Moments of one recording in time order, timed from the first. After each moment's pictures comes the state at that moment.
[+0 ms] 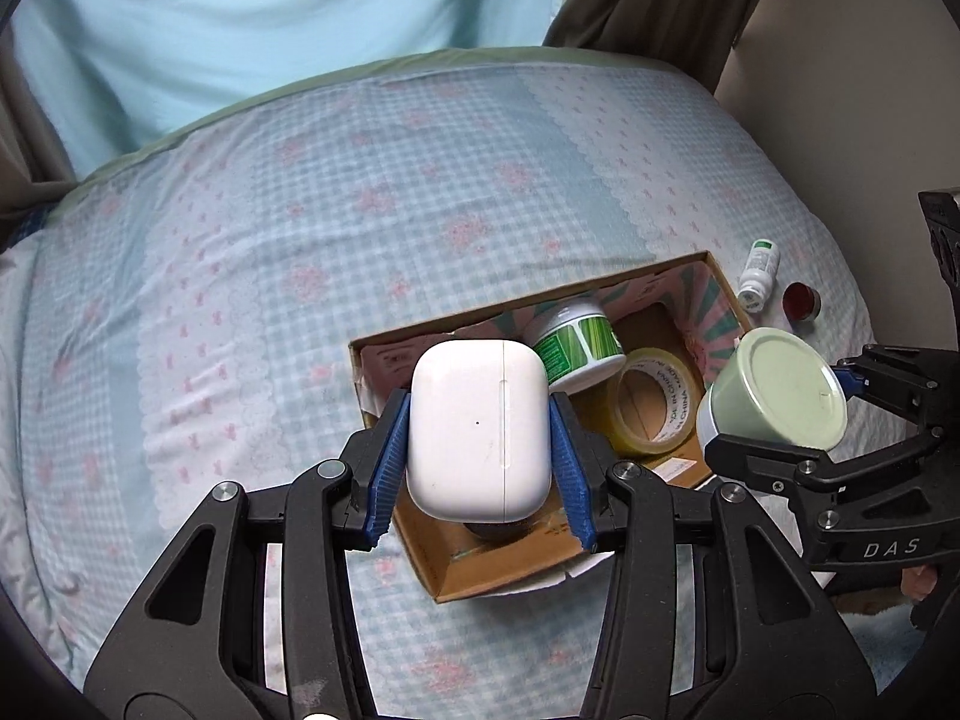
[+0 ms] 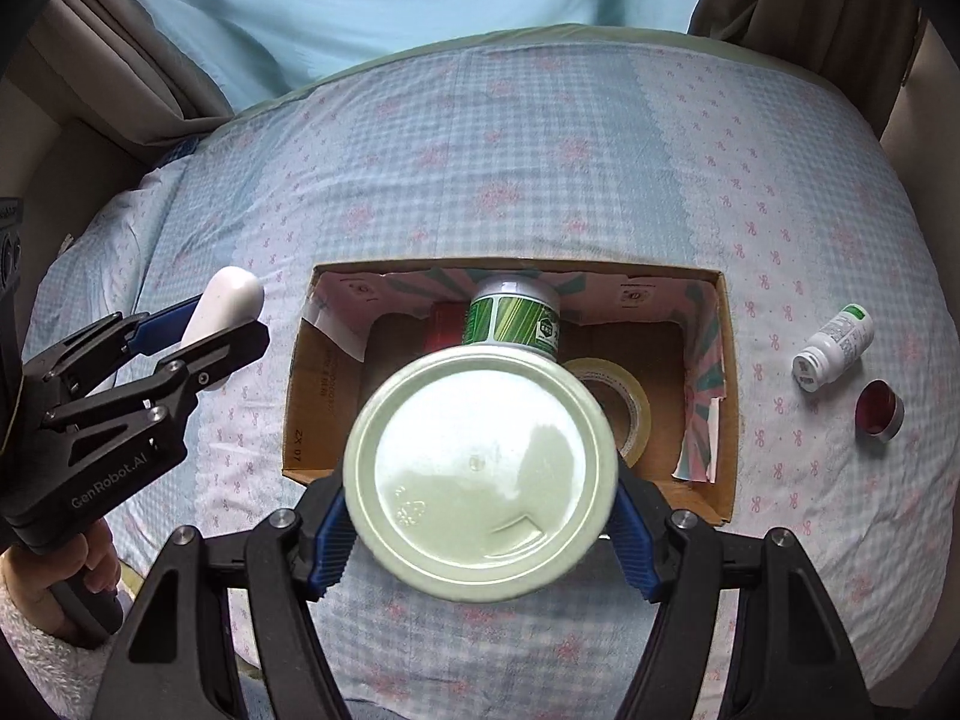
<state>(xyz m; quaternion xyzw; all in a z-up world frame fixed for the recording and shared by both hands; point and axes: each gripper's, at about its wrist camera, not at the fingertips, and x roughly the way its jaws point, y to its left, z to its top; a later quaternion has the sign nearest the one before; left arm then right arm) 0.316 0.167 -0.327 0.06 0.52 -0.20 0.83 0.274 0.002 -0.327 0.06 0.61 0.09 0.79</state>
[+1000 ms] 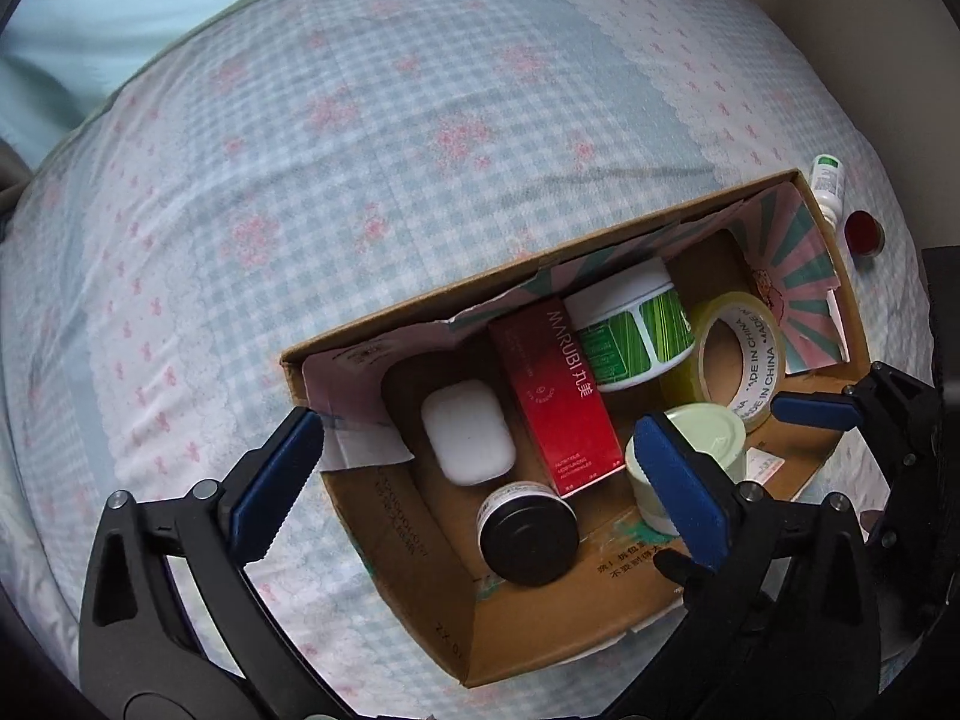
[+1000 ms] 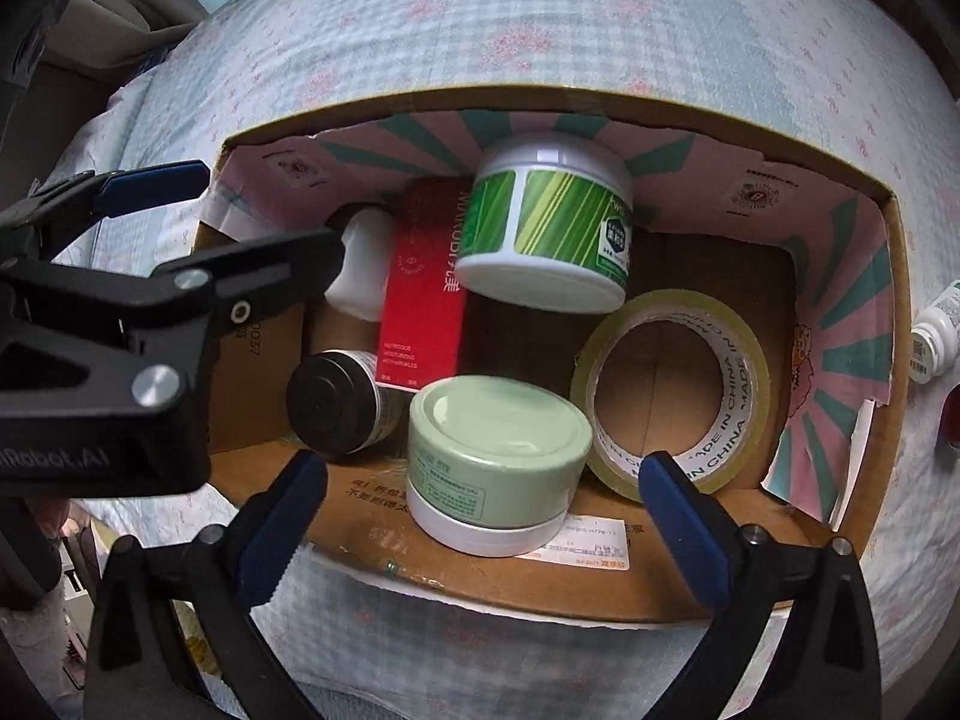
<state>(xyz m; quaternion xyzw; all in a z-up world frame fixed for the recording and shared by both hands) 0.373 0.135 -0.411 0.12 0.61 -0.20 0.76 0.304 0.022 -0.438 0.04 0.69 0.11 0.72</state>
